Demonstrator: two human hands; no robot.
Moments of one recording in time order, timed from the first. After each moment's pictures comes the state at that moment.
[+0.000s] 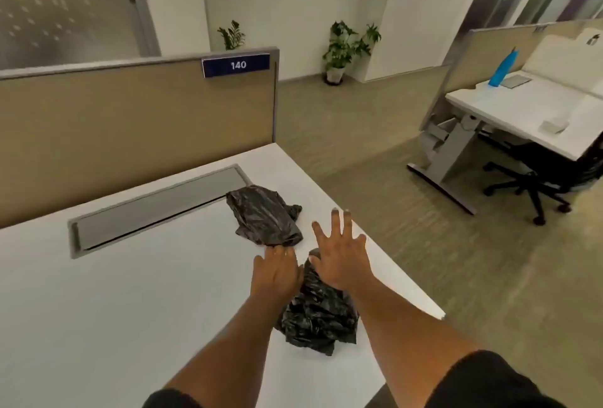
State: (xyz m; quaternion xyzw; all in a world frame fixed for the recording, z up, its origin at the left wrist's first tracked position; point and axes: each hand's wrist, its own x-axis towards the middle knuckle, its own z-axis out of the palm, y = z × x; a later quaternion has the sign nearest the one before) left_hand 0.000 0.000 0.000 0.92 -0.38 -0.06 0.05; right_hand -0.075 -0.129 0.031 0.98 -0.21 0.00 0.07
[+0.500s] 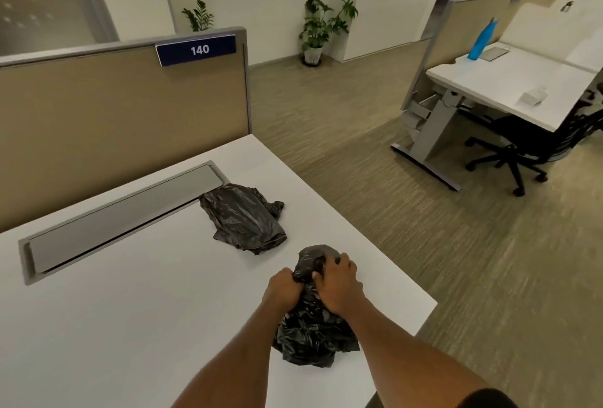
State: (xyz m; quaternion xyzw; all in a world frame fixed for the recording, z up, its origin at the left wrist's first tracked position) left_hand -0.001 -0.050 -0.047 0.86 -0.22 -0.39 0.27; right_hand -0.093 -0.143 -0.040 0.88 -0.42 -0.07 -0.20
